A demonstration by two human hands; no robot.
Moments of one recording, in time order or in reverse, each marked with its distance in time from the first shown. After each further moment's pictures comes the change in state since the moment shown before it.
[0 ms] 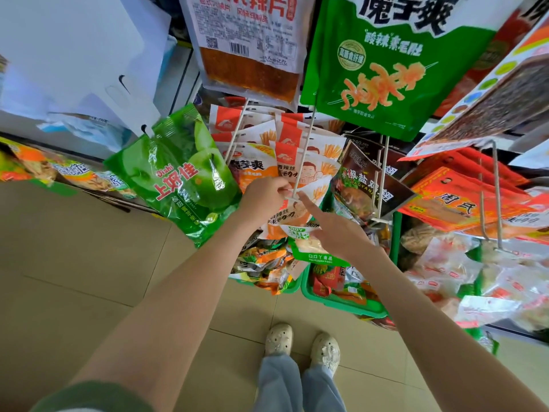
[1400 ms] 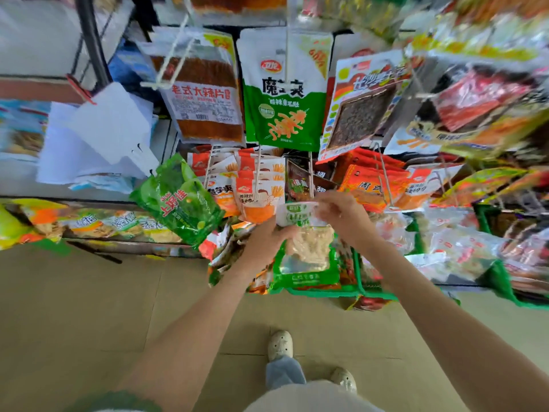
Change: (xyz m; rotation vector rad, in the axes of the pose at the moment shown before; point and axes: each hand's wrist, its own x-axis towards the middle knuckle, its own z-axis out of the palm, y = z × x) left_hand -0.163 0.120 -0.009 -0.572 -0.188 0.017; right_hand -0.188 -0.001 -0.066 0.547 0.601 -0.040
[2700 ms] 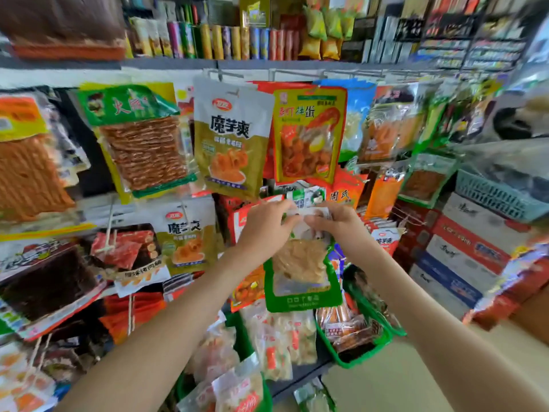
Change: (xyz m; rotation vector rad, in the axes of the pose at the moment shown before) left_hand 0.013 0.394 0.528 0.718 -0.011 0.965; right_hand -0.244 0.190 -0.541 0.434 0.555 0.000
